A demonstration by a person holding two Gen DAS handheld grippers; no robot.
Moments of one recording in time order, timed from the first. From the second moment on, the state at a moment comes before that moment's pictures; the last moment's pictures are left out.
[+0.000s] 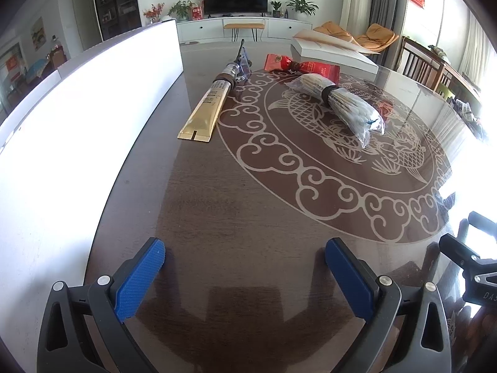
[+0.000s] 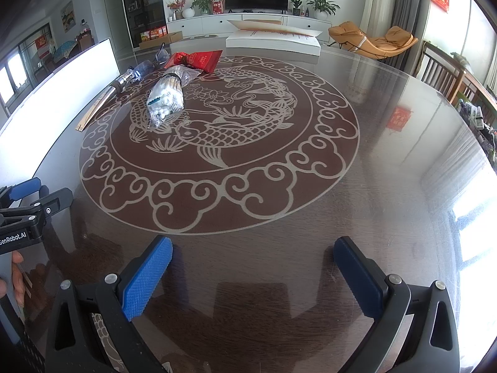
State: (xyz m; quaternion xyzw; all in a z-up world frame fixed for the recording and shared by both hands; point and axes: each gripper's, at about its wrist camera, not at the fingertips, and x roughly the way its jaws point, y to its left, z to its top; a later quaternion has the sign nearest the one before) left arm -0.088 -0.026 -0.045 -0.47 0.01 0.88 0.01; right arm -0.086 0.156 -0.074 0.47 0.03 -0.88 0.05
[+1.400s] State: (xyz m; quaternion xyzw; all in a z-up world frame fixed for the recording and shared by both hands) left arm -0.100 -0.027 -0.044 -0.46 0.02 0.89 0.04; right arm -0.119 0.139 -0.064 0.46 0.06 -0.88 0.08
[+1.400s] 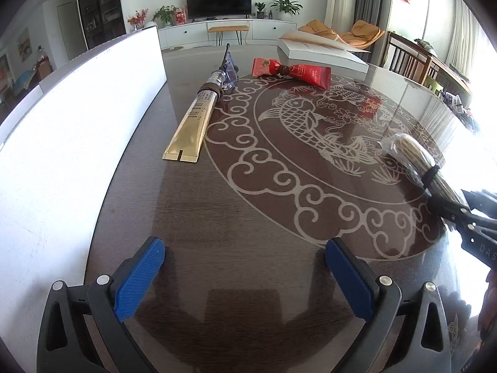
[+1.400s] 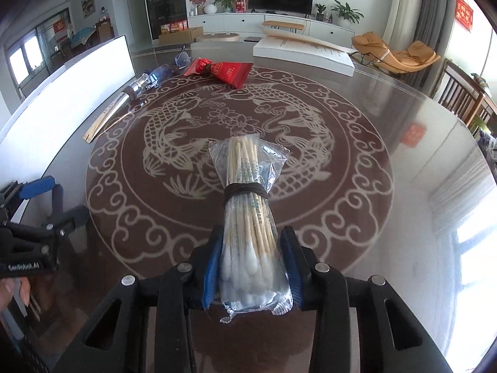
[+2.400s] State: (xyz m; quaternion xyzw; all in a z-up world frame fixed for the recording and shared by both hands) left arm -0.268 -0.044 -0.041 -0.50 0.01 0.86 0.04; right arm -0.092 0.141 -0.067 0.42 0.08 -0.90 0.06
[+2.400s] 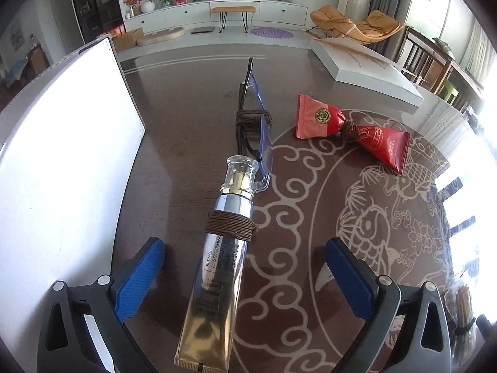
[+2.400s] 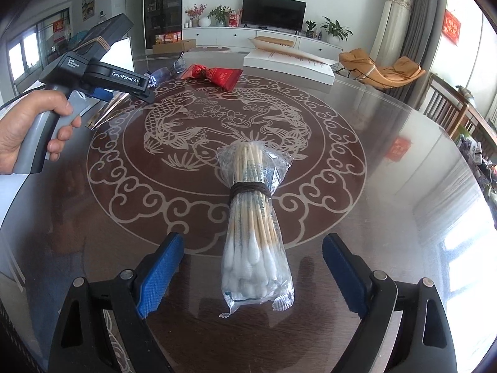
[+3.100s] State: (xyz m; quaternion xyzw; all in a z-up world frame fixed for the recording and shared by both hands) left arm -0.095 0.028 -0.040 -0.45 0.05 0.89 0.03; right arm -0.106 0.153 -0.078 0.47 0.04 -0.88 0.06
